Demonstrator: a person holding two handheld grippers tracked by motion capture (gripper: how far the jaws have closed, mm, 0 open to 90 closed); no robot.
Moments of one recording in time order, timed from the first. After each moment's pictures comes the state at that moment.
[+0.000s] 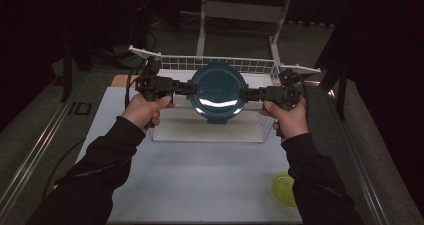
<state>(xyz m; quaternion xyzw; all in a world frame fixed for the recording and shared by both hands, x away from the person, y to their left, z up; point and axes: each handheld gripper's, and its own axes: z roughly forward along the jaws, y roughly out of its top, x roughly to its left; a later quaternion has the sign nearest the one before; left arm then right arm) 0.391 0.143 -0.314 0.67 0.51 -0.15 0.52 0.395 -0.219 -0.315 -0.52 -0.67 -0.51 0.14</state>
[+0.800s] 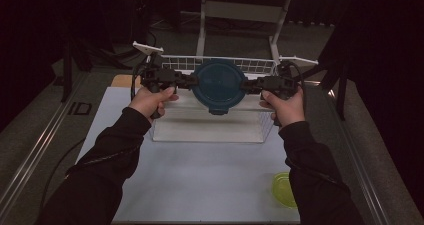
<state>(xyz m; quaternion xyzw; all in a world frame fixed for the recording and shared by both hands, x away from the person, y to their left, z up) 0.422 0.143 -0.327 0.64 0.53 -0.18 0.52 0.420 -0.216 -0.309 -0.57 -0.66 -0.48 0.13</state>
